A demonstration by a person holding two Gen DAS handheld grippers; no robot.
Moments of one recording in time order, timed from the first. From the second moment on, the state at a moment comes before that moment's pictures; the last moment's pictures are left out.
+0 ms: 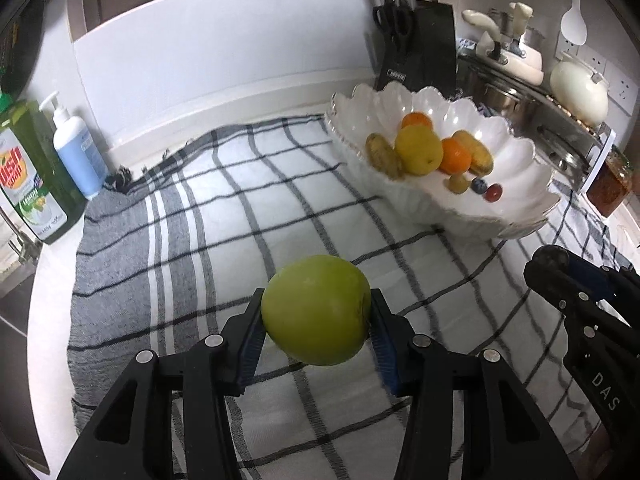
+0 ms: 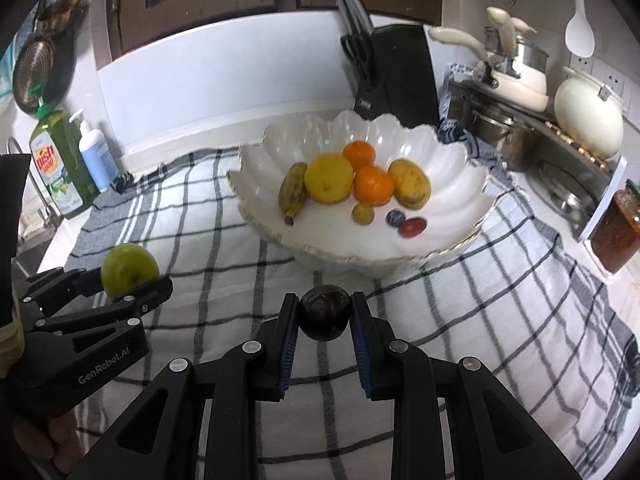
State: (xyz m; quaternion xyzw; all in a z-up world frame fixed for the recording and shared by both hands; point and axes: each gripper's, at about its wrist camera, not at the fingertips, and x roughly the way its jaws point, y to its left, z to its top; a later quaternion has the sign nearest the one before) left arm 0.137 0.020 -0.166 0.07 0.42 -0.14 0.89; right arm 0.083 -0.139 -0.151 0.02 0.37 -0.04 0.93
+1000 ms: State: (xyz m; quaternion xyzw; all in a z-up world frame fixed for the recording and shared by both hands) left arm 0.215 -0.078 -0.103 0.10 0.39 -0.23 0.88; right arm 0.137 -0.212 -0.087 0.03 0.34 -0.11 0.93
